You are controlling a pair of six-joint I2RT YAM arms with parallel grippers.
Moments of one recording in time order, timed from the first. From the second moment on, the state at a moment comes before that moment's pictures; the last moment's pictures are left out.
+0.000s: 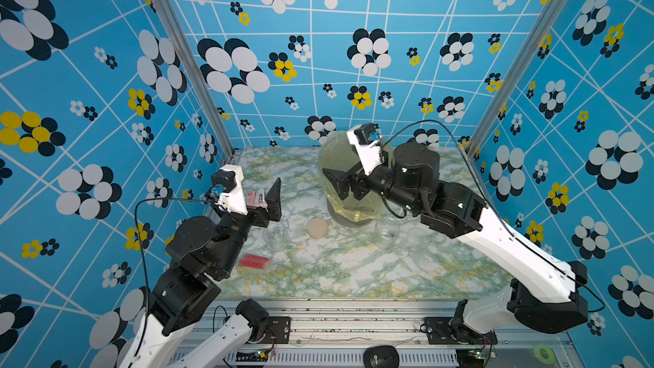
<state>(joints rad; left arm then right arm) -0.60 0.66 1.16 -0.45 -0.38 -0.01 1.00 1.42 1.83 -0.57 0.26 0.05</state>
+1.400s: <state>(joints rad) -0.53 0.57 0.86 -0.51 -0.26 -0.07 0.16 1.76 1.44 -0.66 0.30 0.47</state>
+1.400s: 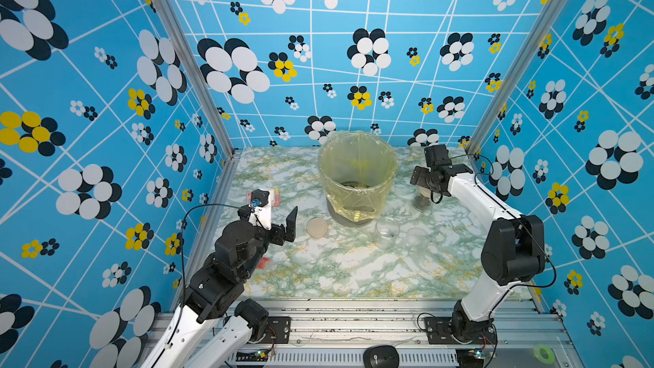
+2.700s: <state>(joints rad) -0.48 0.61 0.85 -0.50 -0.18 -0.08 0.13 1.94 1.56 -0.78 0.22 0.39</state>
